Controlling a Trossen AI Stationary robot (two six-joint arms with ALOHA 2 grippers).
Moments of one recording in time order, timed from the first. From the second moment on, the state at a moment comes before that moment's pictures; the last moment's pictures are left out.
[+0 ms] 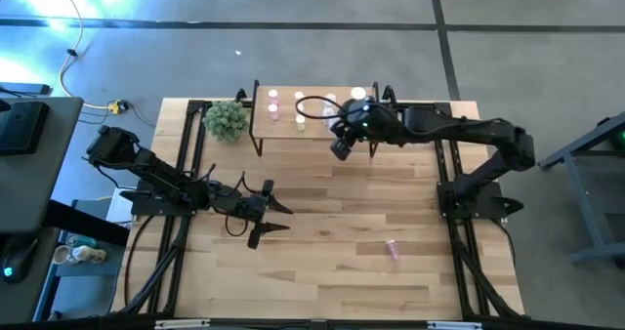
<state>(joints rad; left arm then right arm) -0.21 1.37 0.36 0.80 -0.14 -0.12 -0.16 1.51 1.48 -0.67 0.35 0.24</state>
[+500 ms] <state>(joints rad) -0.21 1.37 0.36 0.80 -0.14 -0.12 -0.23 1.66 1.48 -0.60 0.25 0.25</state>
